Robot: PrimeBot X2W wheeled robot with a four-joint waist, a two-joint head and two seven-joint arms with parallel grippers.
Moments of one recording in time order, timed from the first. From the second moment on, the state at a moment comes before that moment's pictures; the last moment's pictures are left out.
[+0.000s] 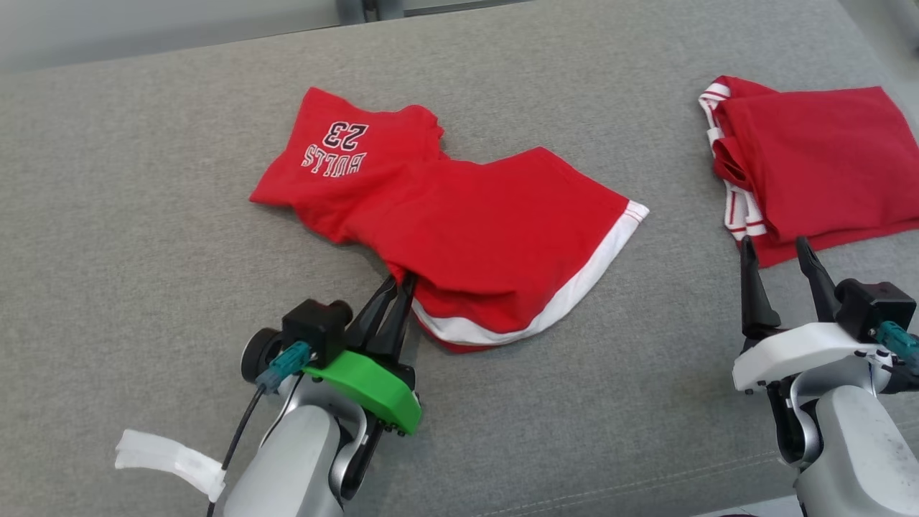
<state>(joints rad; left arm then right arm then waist) -0.41 0.05 -0.48 0.54 -0.40 -0.13 -0.26 -0.31 -0.13 -0.05 0.42 0.22 0.13 -0.26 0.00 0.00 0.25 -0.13</state>
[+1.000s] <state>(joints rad) -0.24 0.05 -0.22 0.54 -0.36 0.04 -0.26 -0.32 -0.12 0.09 0.44 0.25 0.13 -0.26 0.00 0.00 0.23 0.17</state>
